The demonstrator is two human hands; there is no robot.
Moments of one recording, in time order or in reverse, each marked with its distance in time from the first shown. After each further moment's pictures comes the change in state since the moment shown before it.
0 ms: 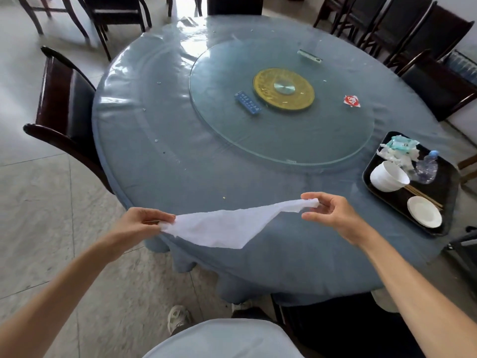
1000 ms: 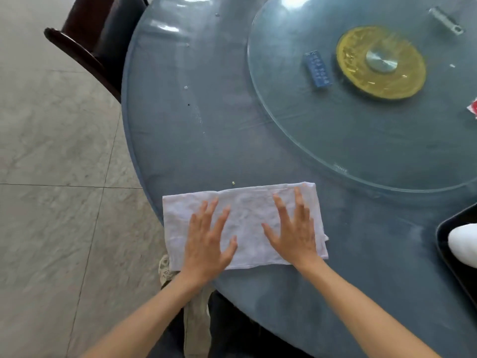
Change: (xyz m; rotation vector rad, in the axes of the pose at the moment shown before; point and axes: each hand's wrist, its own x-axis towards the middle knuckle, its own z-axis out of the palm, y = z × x) left_hand 0.086 -0.040 0.256 0.608 0.581 0.078; right_hand 0.141 0.114 0.083 -0.974 -0.004 -0.479
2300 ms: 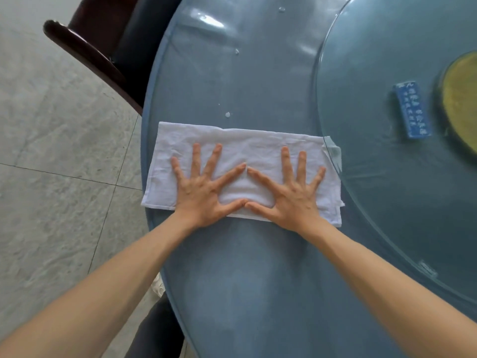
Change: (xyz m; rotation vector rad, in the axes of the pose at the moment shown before) left_hand 0.267 -0.165 -0.032 0.388 0.025 -0.018; right_hand 0.297 -0.078 0.061 -0.194 -0.110 -0.311
